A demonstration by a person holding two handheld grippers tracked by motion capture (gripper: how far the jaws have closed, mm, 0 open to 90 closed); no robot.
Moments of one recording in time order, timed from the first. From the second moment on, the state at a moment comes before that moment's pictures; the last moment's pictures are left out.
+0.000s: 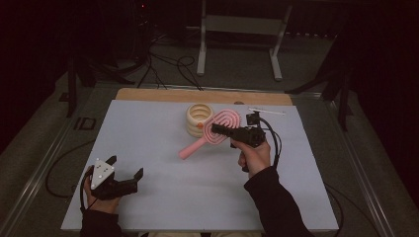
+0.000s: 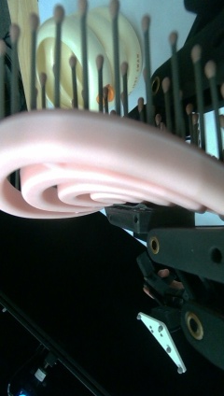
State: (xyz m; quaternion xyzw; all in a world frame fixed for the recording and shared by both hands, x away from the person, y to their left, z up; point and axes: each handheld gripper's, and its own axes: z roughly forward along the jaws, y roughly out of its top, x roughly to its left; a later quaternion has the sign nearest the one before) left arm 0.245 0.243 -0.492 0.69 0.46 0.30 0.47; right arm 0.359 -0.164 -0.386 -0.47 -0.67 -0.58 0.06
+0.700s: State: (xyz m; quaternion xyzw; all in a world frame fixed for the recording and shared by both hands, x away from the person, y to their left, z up) left arm 0.246 0.239 -0.493 0.69 0.46 0.31 0.45; right arm 0.371 -0.164 -0.369 -0.46 -0.67 -0.58 0.05
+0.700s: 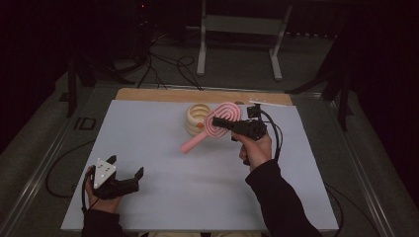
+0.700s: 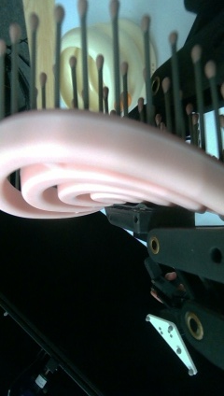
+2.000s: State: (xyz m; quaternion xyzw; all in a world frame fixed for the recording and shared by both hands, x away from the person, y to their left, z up) left arm 0.247 0.235 -0.494 0.70 0.46 0.31 0.46; right arm 0.398 -0.159 -0.345 -0.47 -0.68 -0.56 0.02
